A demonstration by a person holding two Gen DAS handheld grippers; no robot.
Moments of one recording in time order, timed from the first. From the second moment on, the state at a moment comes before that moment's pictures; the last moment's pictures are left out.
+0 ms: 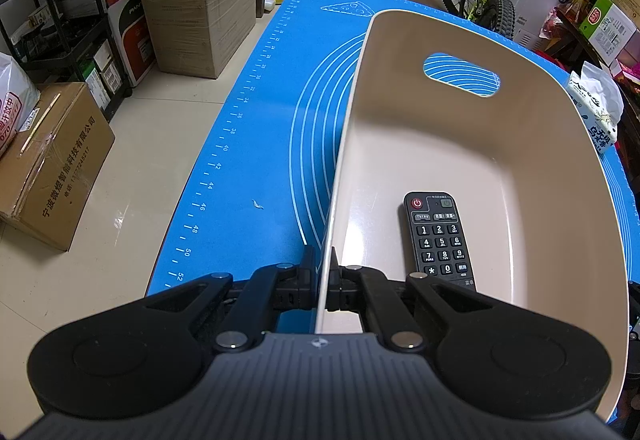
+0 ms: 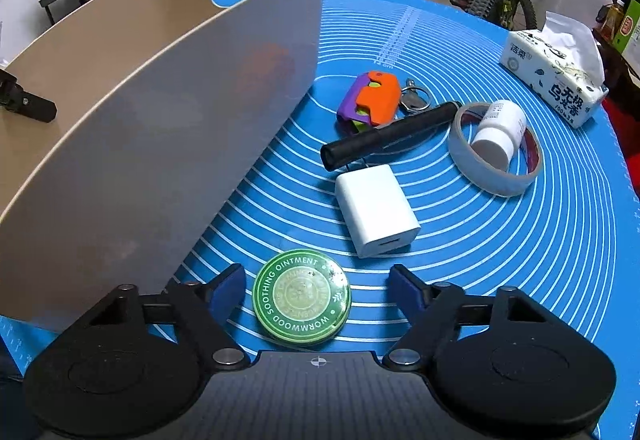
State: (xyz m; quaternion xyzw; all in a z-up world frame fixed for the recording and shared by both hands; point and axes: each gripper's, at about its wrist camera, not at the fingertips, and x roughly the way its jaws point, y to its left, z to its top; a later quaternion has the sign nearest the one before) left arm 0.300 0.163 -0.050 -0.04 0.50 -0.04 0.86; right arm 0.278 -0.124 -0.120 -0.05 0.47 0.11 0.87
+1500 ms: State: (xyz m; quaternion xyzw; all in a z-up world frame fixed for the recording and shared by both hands) left arm 0.300 0.162 -0.050 -0.03 0.50 -0.04 0.86; right arm 0.305 -0.103 0.013 0.02 0.26 0.07 0.96
